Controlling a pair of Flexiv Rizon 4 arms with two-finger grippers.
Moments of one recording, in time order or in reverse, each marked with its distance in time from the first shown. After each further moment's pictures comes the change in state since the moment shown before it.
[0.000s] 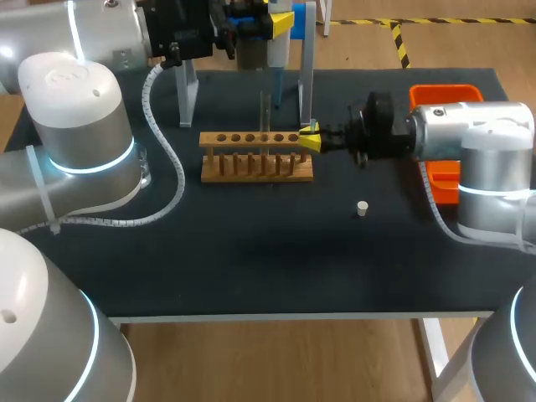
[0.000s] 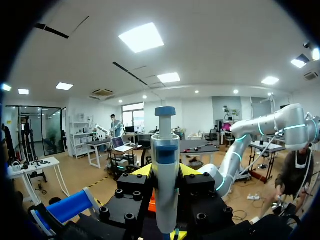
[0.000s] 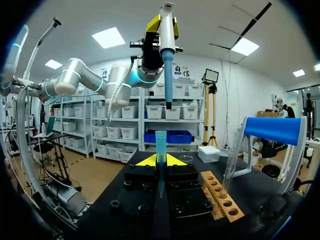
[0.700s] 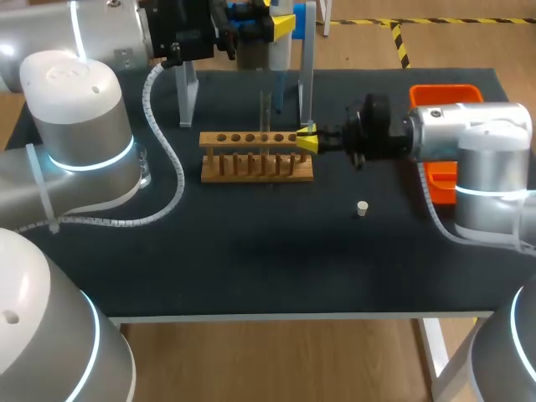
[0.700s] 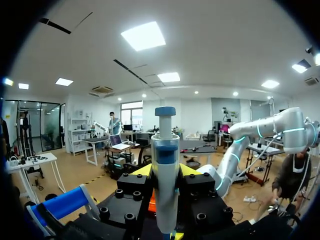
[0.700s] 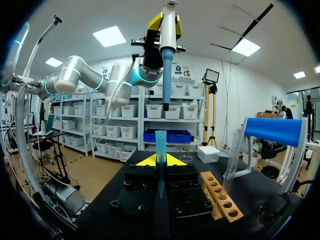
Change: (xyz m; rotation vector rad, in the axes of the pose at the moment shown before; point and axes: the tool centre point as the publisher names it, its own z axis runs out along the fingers) left arm 0.000 0.004 0.002 -0.005 0.016 -0.035; right arm 0.000 -0.002 0.005 0.006 -0.003 -0.014
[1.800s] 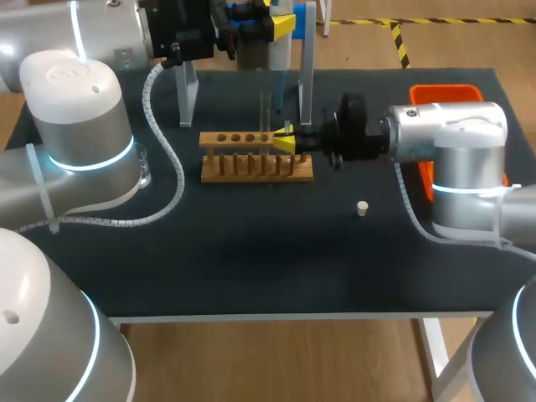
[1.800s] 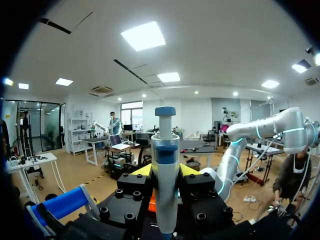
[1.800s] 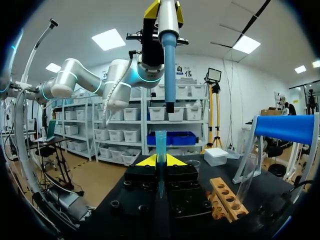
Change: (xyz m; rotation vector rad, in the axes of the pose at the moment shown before) left arm 0.000 0.000 0.000 0.000 0.000 0.000; right arm 0.005 0.004 0.040 -0.021 0.030 0.048
